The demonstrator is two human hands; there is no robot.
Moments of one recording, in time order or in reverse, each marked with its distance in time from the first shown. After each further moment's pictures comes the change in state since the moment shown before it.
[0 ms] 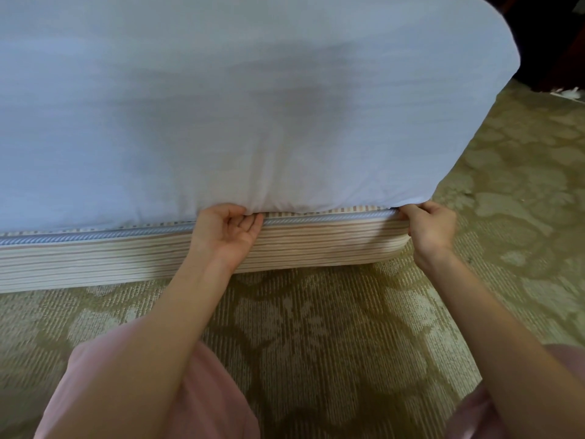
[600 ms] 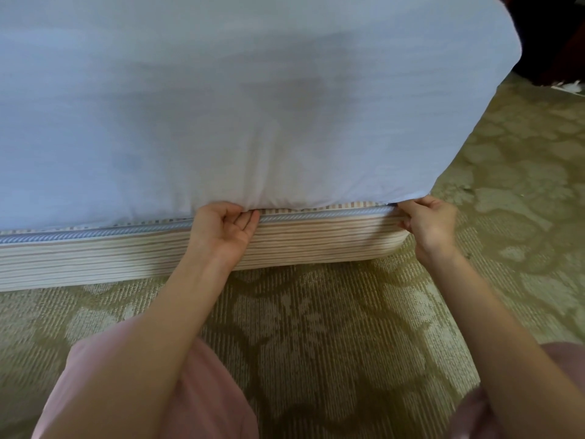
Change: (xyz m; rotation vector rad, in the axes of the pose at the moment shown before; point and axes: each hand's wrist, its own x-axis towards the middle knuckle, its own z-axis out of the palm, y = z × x) left_hand 0.006 -0.004 -0.001 0.043 0.030 0.049; right_hand 0.003 -0.001 -0.004 0.072 -0.091 0.040
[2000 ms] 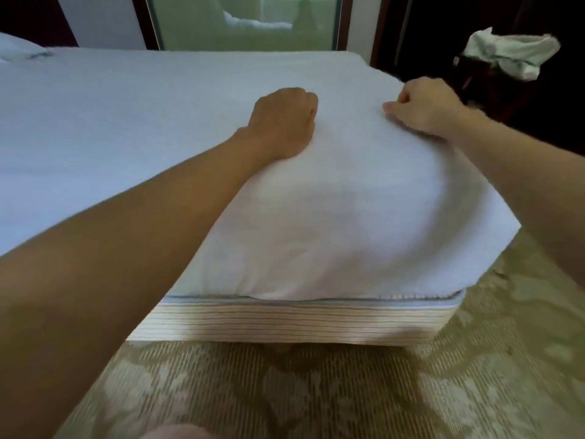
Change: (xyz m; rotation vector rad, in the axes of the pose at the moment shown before) left_hand -0.001 0.167 0.185 1.980 -0.148 1.387; right_hand 0.050 -0.286 0.123 -1.048 -0.157 -0.682
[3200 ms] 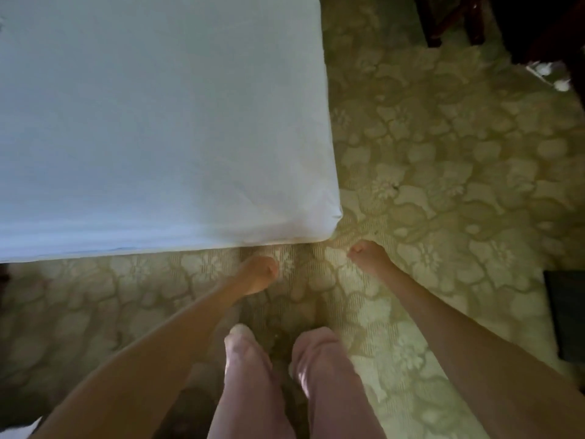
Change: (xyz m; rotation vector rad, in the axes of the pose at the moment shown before) left_hand -0.026 0.204 -0.267 -0.360 -1.260 -0.445; right_hand -0.124 0.051 -0.319 0.392 -0.963 0.644
